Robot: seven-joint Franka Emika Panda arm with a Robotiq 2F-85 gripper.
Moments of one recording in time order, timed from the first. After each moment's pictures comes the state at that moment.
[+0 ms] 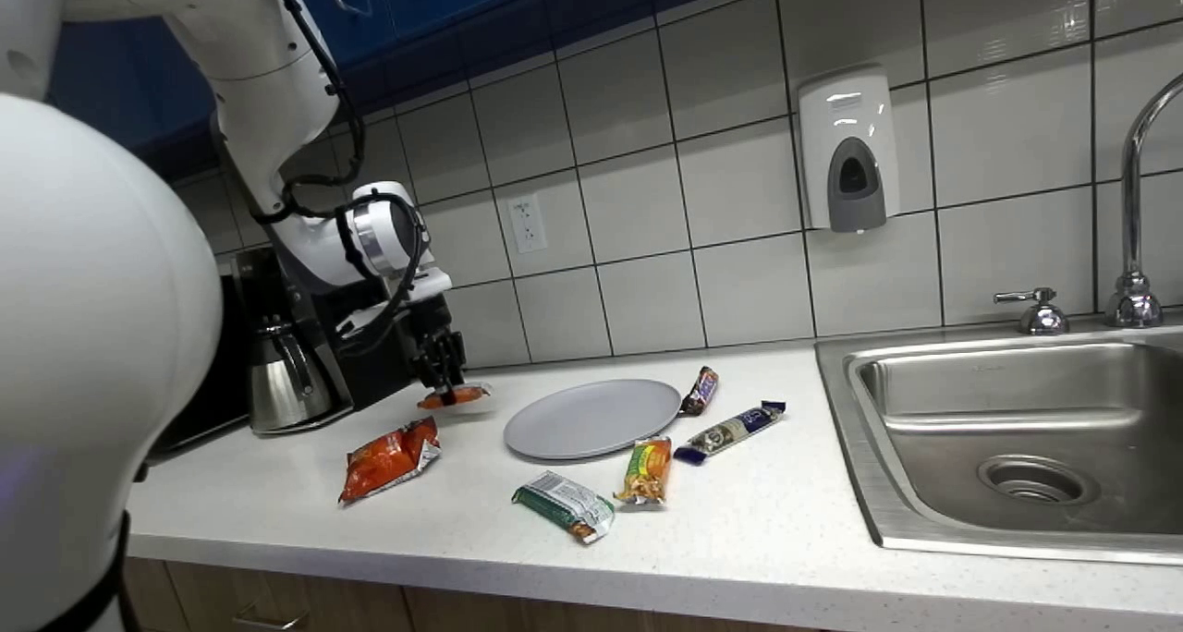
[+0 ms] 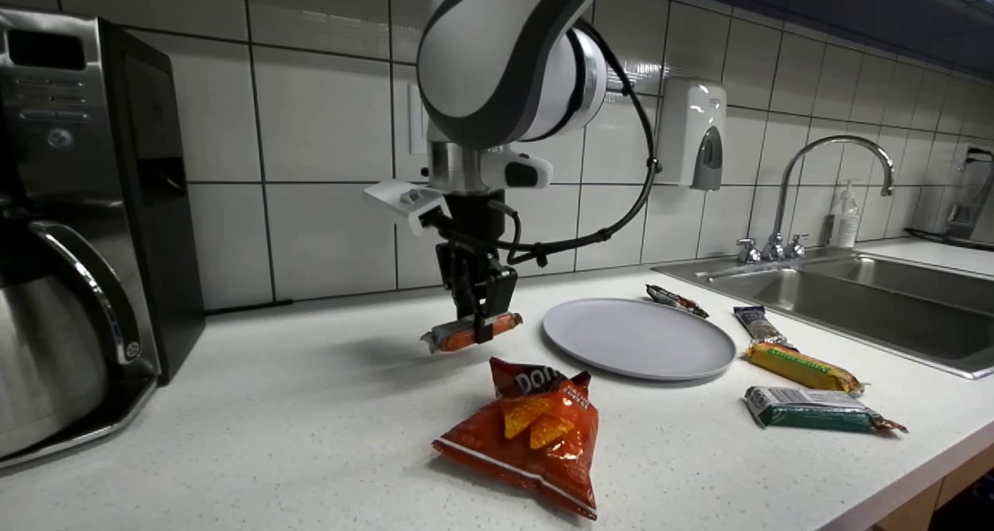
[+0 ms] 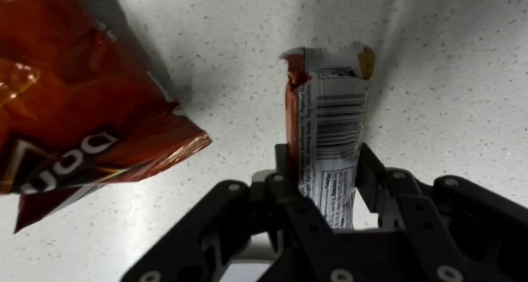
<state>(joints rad) 0.42 0.50 -0.01 -1.83 -0.15 2.37 1.86</state>
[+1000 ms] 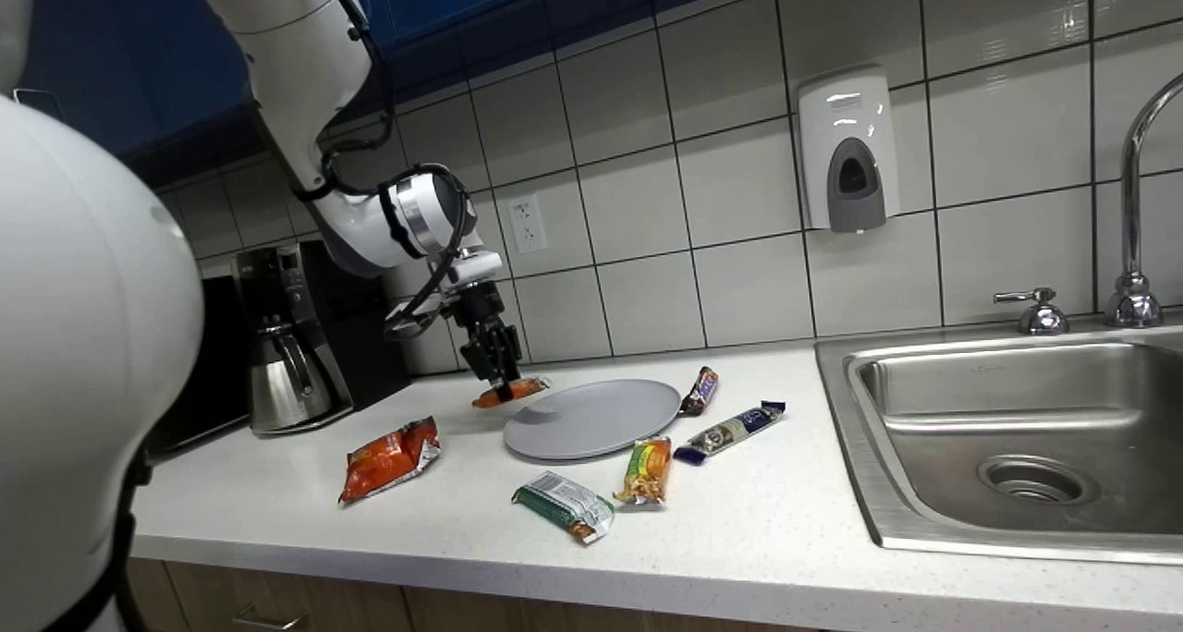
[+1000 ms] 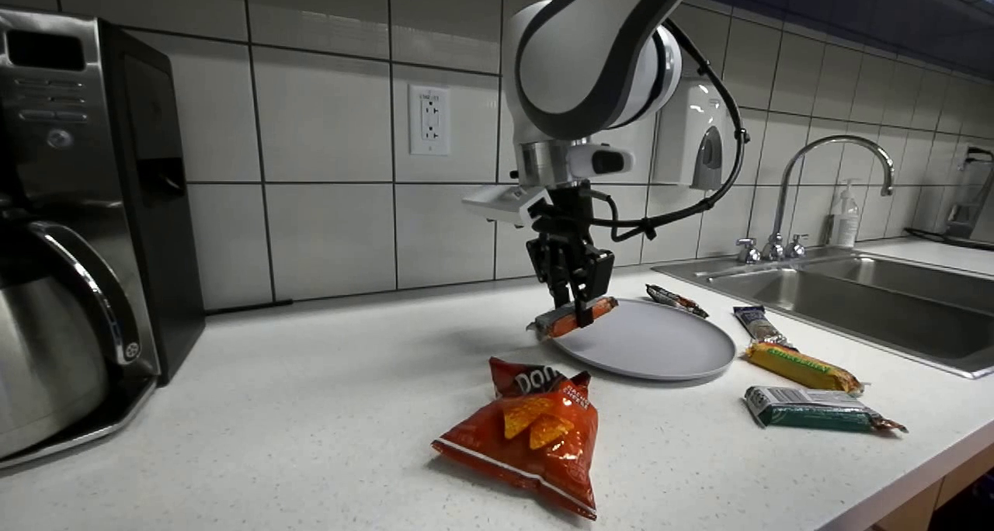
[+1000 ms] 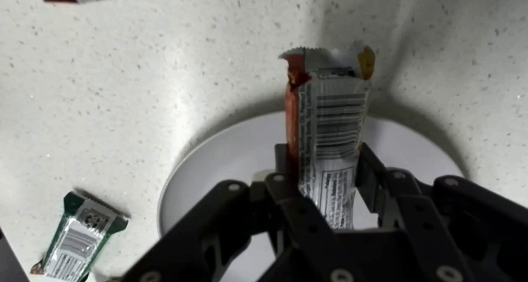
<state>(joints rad) 0.30 0.39 -0.04 -1.96 -0.24 2.27 1.85</state>
